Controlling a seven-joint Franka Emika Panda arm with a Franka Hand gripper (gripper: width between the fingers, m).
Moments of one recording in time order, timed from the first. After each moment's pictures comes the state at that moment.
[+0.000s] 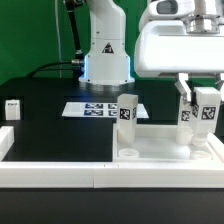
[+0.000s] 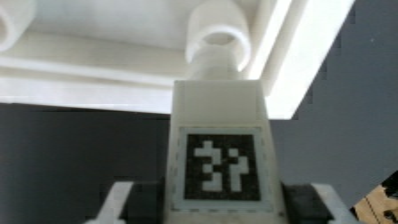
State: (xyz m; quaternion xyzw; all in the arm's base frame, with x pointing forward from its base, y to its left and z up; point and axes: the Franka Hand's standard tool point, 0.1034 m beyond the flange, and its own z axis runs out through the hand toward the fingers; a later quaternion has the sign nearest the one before) arm 0.618 0.111 0.104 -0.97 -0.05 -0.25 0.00
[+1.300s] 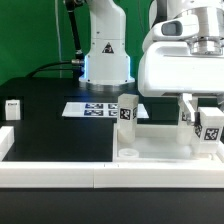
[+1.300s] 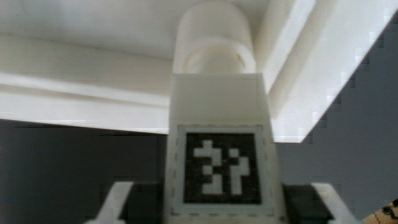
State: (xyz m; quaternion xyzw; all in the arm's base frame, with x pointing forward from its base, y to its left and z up) arm 0.626 0.115 0.080 -0.96 -0.06 -0.28 -0.01
